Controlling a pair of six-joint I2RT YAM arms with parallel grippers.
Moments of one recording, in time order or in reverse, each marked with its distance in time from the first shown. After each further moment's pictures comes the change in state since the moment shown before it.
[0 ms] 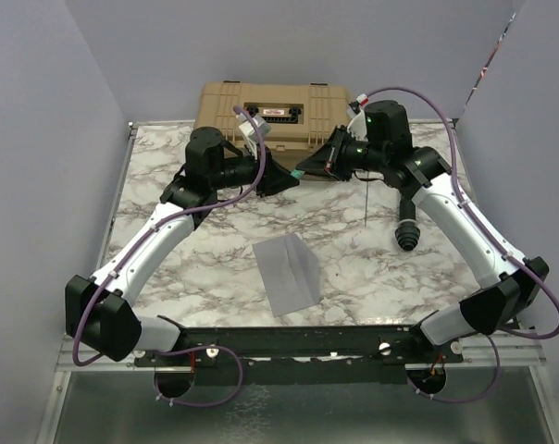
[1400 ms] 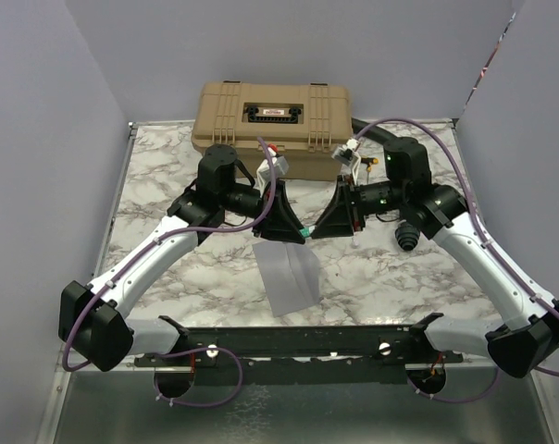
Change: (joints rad) left arm -0.118 -0.052 -0.094 -0.051 0.459 0.045; right arm 0.017 -0.285 -0.348 0.058 -0.612 -0.543
